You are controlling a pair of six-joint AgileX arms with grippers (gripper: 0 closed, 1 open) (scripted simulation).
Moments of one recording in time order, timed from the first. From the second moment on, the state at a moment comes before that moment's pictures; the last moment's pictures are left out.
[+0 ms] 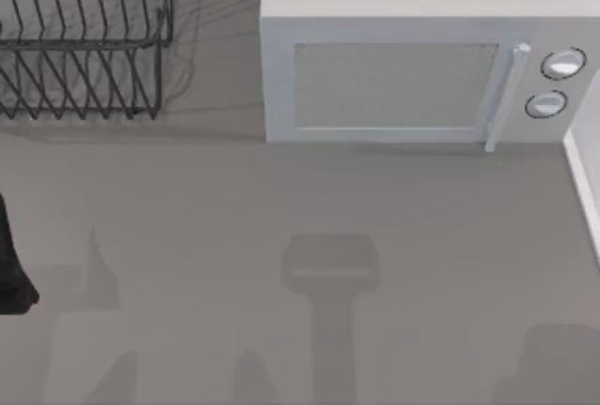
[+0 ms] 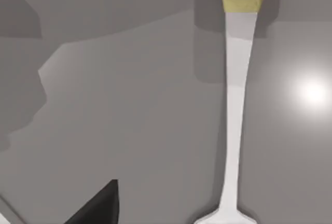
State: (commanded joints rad) left arm 0.00 0.00 0.00 0.00 0.00 0.00; right arm -0.41 1.38 0.86 -1.04 -0.01 -1.45
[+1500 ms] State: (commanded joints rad) left arm 0.00 0.00 0.00 0.00 0.00 0.00; right arm -0.41 1.60 0.62 -0.58 -0.01 -1.44
